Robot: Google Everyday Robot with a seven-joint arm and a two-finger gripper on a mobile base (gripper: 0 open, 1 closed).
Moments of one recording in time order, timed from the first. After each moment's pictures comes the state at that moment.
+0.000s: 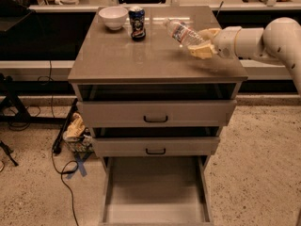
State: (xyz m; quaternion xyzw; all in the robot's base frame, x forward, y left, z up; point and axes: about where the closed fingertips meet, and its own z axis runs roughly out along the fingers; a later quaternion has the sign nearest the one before) arm 0.776 -0.173 0.876 -0.45 0.67 0.14 0.57
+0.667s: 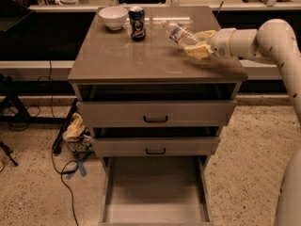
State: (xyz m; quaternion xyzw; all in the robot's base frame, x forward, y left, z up) arm 0.797 -0.166 0.859 -0.44 0.68 0.18 0.56
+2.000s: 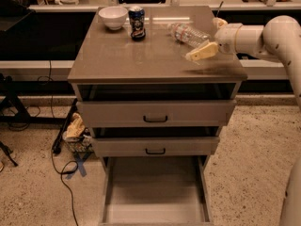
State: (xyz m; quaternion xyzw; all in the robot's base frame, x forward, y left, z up) arm 0.802 -0.176 0.880 -0.43 0.67 0.16 0.58
